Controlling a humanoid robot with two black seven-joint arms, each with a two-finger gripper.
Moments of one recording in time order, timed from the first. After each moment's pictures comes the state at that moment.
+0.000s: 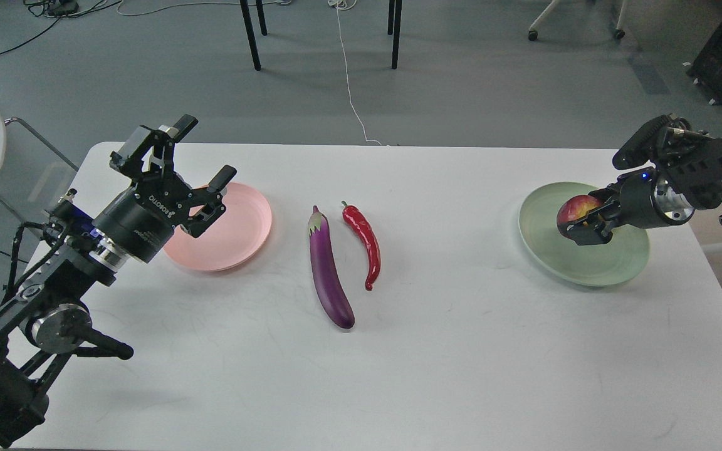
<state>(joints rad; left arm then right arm) -0.26 0.45 -1.11 -1.30 0.59 -0.49 -0.35 1.41 -0.60 -0.73 0.85 -1.47 0.09 0.49</state>
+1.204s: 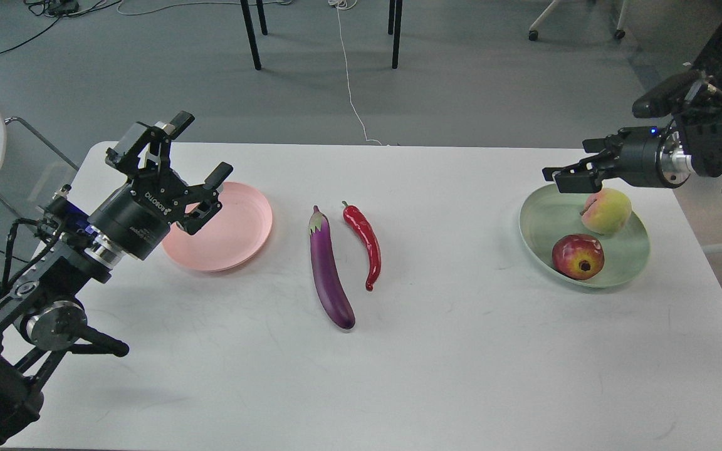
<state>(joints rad) -0.27 0.47 -1.11 -1.30 0.59 -0.49 -0.35 1.41 -0.69 -0.41 0.88 -1.24 0.06 0.49</state>
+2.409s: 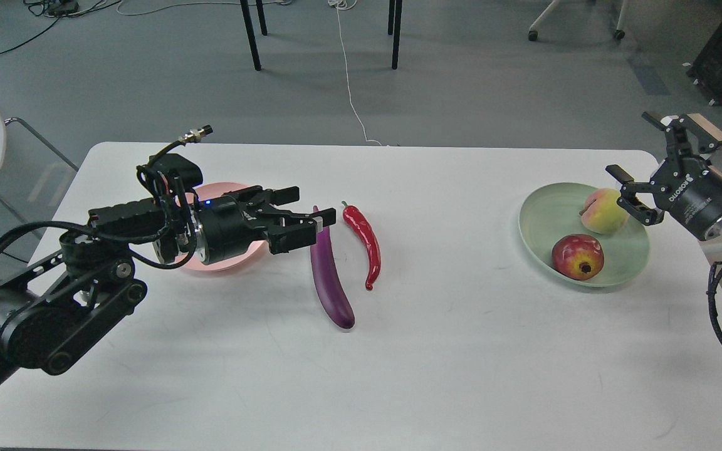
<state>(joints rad) -0.62 0.45 -0.78 -1.30 2.05 -0.35 -0.36 0.75 -0.84 0.24 0.95 0.05 0.49 0.49</state>
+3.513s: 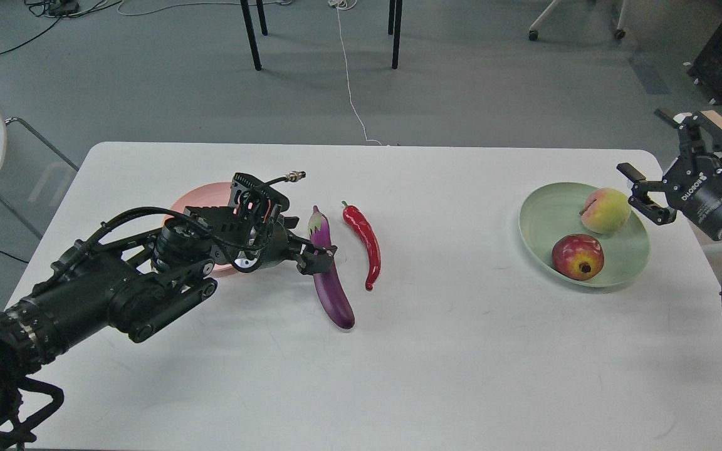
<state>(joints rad) -0.81 0.24 -0.44 -0.93 2.07 -0.34 -0.15 0.74 -0.86 0.24 0.96 0.04 0.49 0.49</state>
